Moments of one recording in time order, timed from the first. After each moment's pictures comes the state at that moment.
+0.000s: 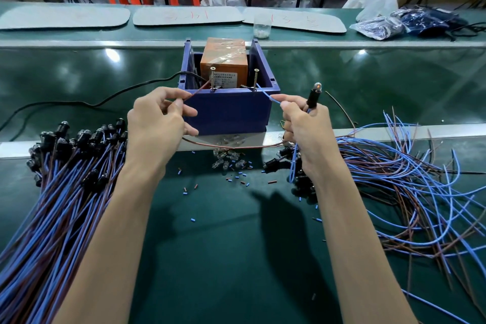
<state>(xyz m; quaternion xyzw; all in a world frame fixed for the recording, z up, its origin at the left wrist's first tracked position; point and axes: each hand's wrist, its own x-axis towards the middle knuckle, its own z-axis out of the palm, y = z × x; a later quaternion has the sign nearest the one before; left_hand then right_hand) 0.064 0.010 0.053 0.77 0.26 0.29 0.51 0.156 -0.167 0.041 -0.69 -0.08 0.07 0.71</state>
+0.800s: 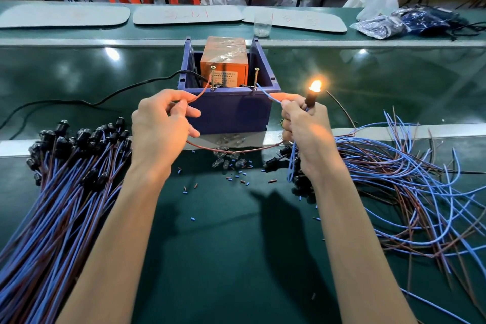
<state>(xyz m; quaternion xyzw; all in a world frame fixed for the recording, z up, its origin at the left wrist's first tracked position) 0.065 0.006 0.048 0.78 0.26 0.30 0.48 0.156 -0.164 0.040 -0.68 -0.08 0.06 0.73</state>
